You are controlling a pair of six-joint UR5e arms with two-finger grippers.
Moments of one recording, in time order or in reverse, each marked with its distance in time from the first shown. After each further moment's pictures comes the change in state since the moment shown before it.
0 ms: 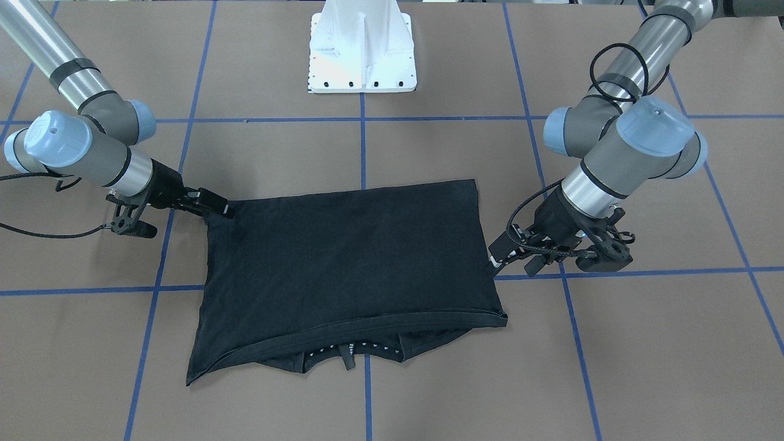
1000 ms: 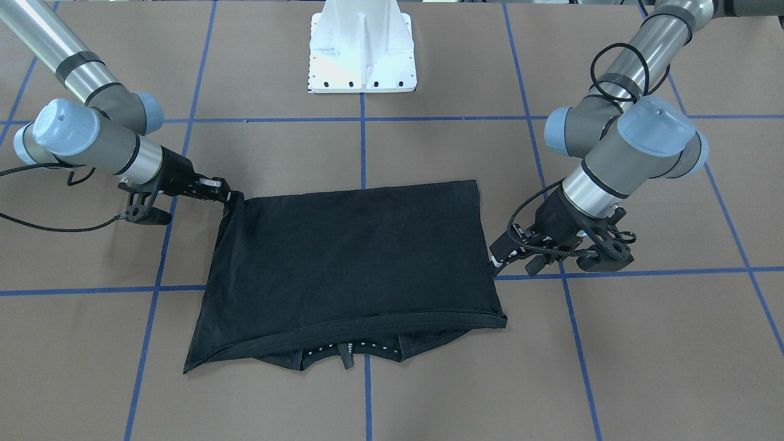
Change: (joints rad) left arm -0.002 0.003 -0.004 0.000 0.000 0.001; right arm -0.046 0.000 0.078 0.002 0.057 0.000
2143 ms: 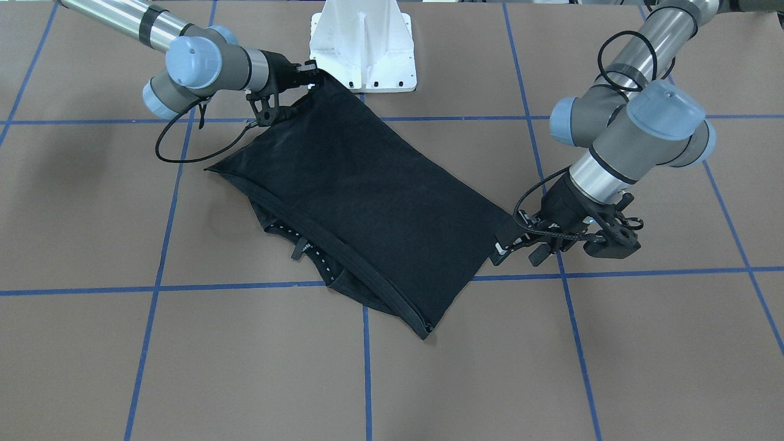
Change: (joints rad) left arm -0.002 0.037 -0.061 0.003 -0.009 -0.001; right arm -0.343 0.082 0.160 0.000 0.123 0.163
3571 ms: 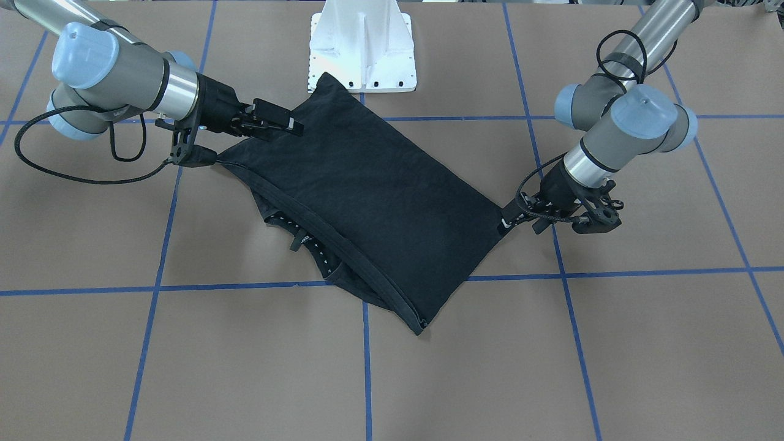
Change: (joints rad) left arm 0.122 0.182 -0.051 -0.001 0.011 -0.027; right arm 0.360 0.018 0.031 0.011 -0.067 0.137
